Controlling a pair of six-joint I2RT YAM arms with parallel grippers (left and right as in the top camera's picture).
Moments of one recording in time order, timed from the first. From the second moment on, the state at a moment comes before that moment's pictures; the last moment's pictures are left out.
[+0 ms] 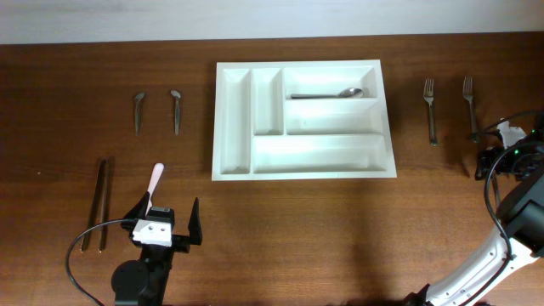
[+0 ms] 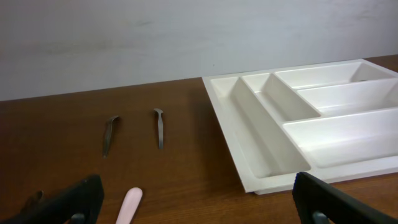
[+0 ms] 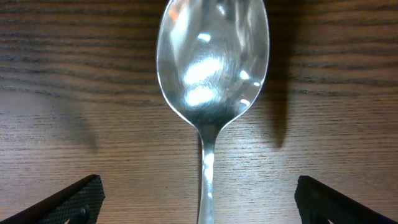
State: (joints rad) left arm -0.04 0.01 0.05 -0.16 0.09 0.06; right arm -0.69 2.25 1.78 -1.13 0.05 -0.64
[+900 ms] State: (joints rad) left arm -0.04 0.01 0.05 -0.16 0.09 0.06; right arm -0.69 2.28 1.78 -1.10 0.05 -0.64
